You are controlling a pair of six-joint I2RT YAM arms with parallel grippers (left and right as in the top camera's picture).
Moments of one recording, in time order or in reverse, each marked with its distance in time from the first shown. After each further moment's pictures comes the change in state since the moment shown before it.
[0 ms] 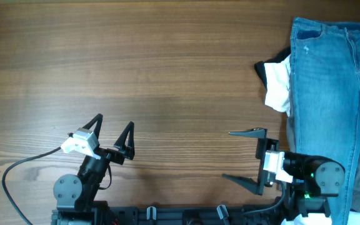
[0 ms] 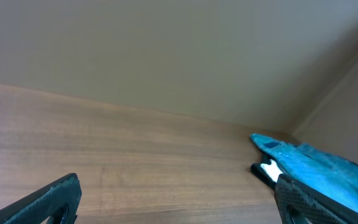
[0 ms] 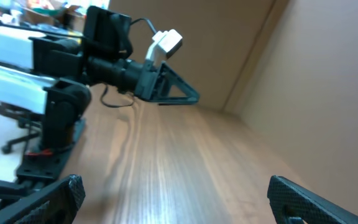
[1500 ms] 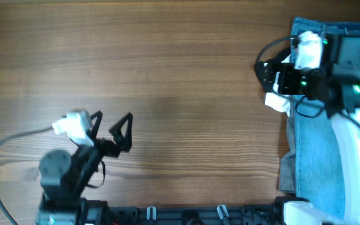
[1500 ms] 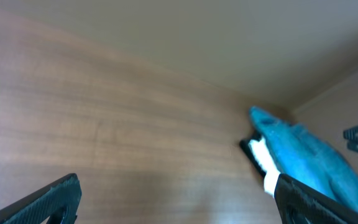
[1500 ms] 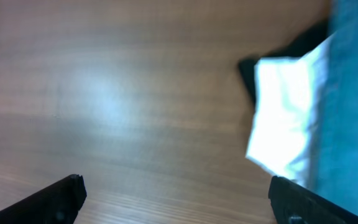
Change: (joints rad) left arm 0.000 0.345 0.380 -0.323 0.020 -0.071; right arm -0.002 0.879 1.191 -1.651 1.129 0.019
